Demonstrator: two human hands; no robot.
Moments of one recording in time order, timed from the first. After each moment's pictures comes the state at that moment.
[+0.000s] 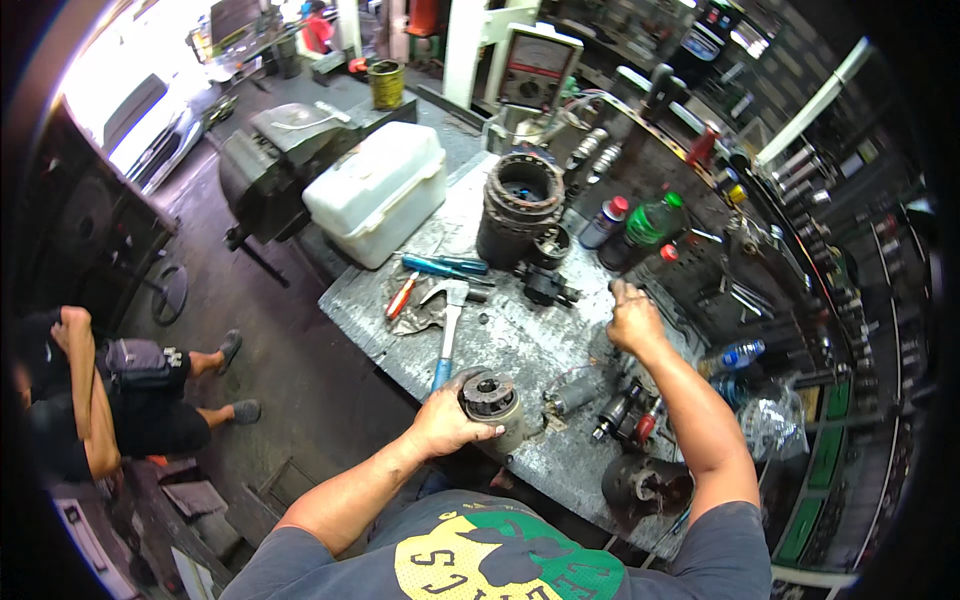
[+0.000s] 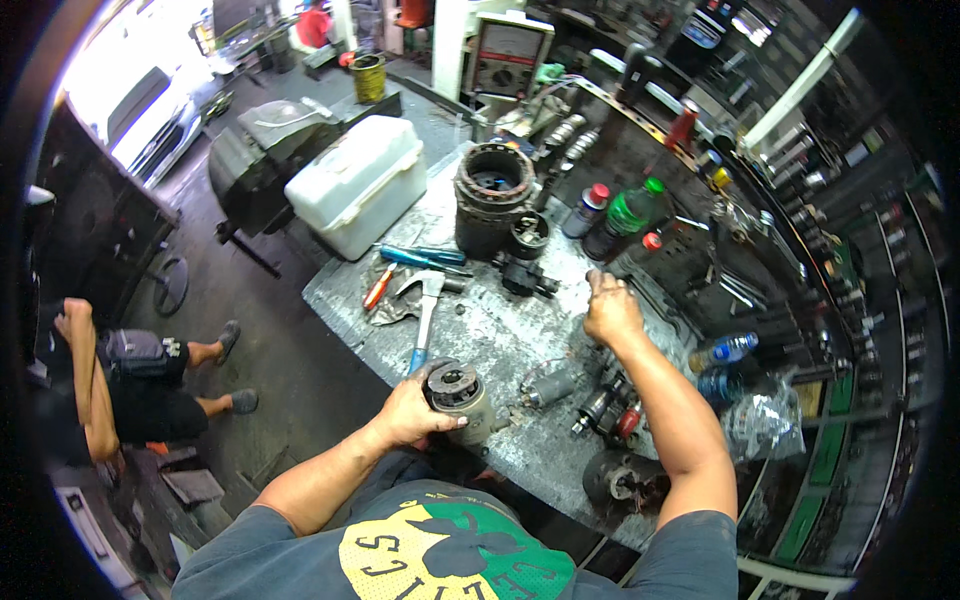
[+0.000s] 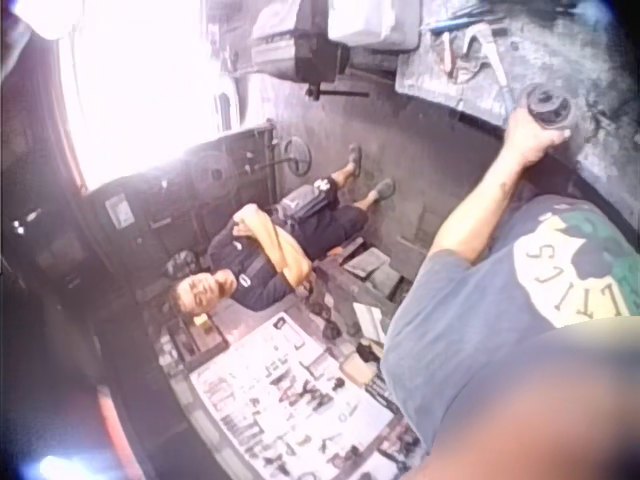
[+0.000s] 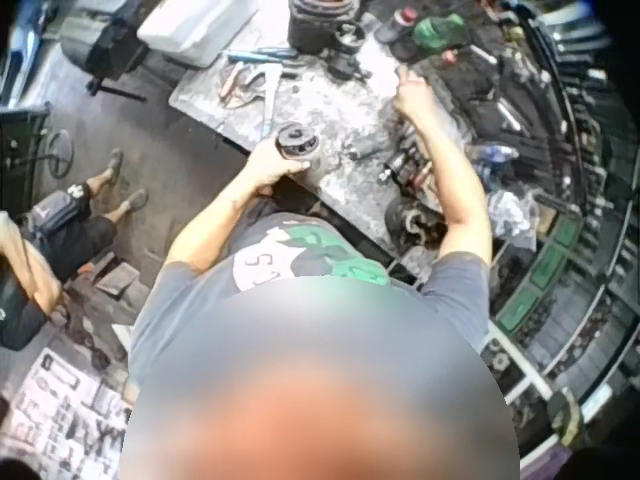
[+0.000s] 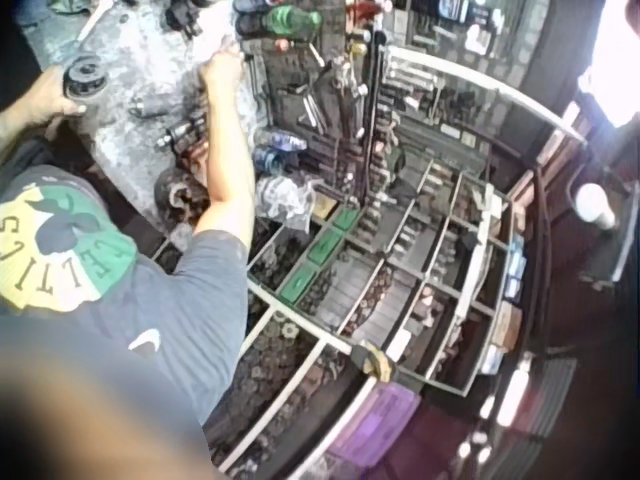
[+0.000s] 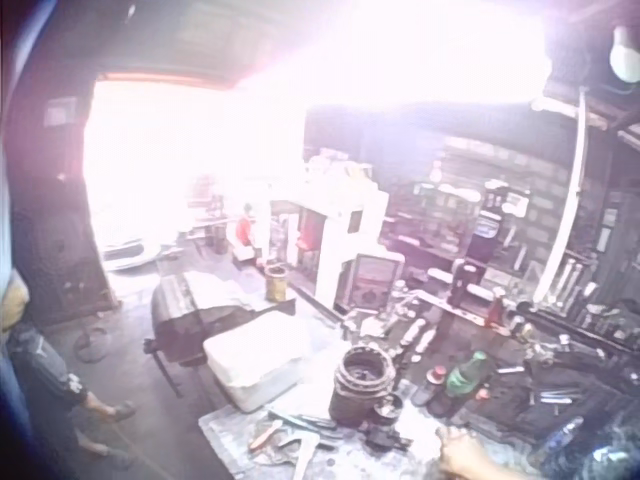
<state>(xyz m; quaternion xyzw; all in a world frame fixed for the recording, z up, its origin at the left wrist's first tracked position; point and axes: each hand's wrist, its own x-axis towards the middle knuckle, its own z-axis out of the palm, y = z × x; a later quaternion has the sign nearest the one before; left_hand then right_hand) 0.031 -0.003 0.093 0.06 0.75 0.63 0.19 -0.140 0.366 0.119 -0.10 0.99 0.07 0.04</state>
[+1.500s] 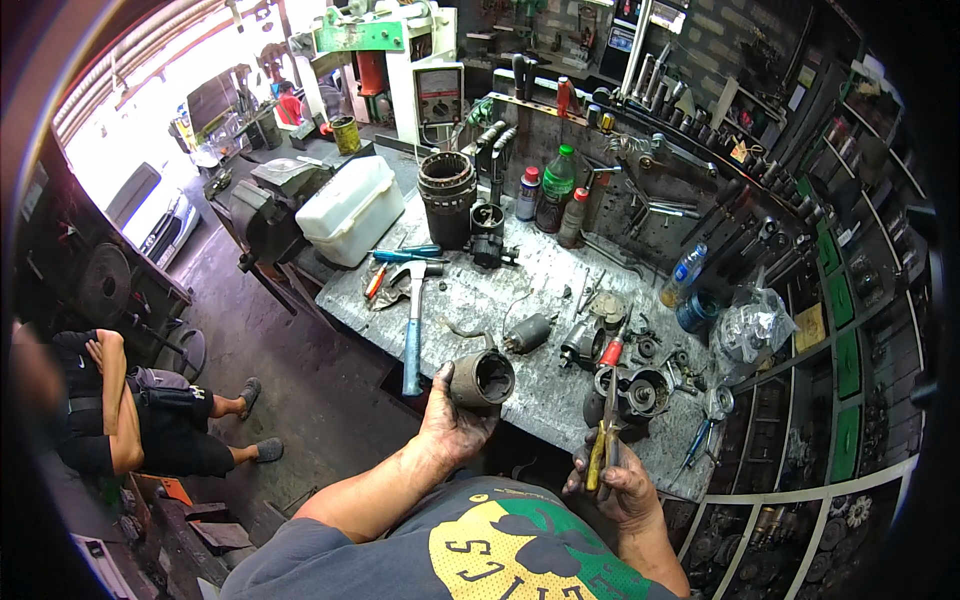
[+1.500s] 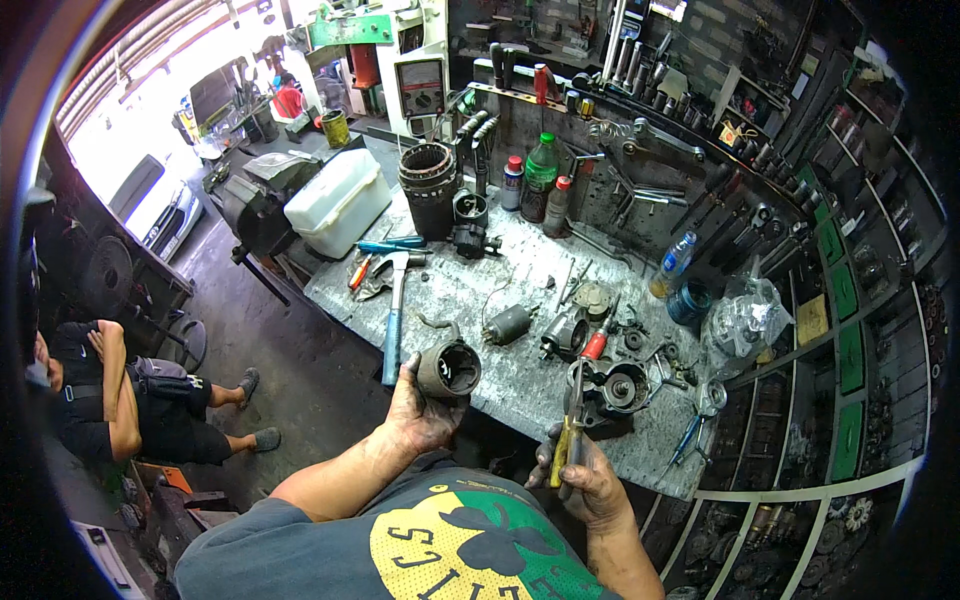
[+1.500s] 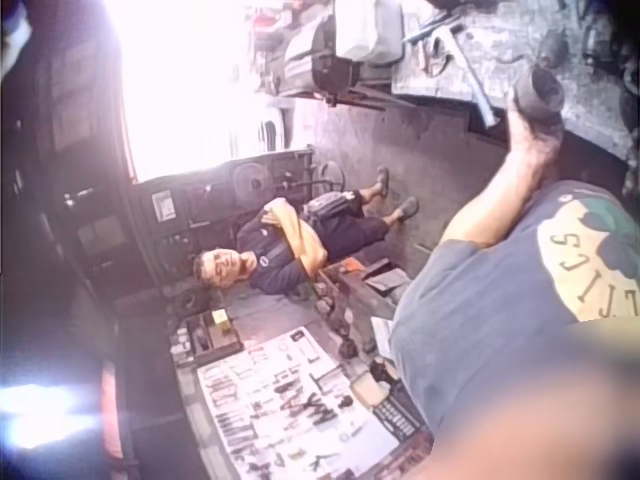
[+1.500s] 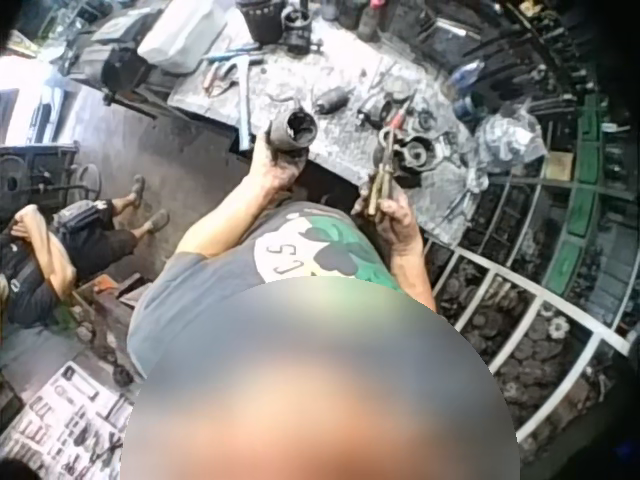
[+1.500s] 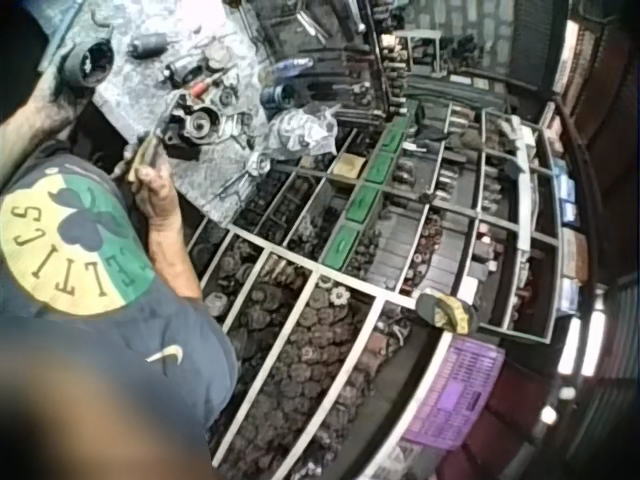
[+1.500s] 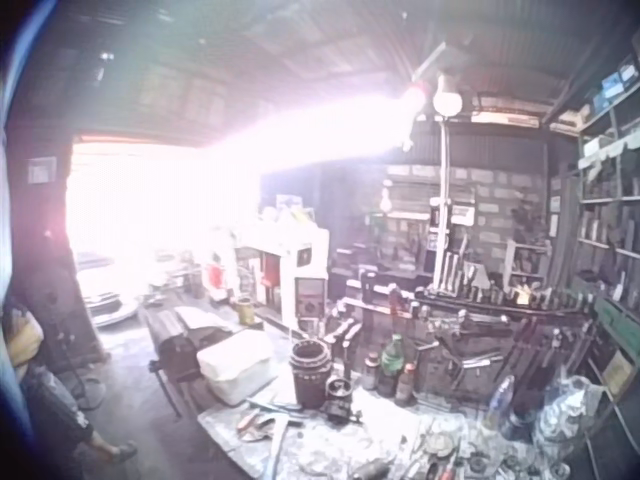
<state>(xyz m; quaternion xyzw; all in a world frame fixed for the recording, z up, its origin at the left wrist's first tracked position) 0.175 0.098 0.120 -0.32 0.05 0.91 0.26 0.323 0.367 0.182 0.05 0.35 -0.93 0.14</state>
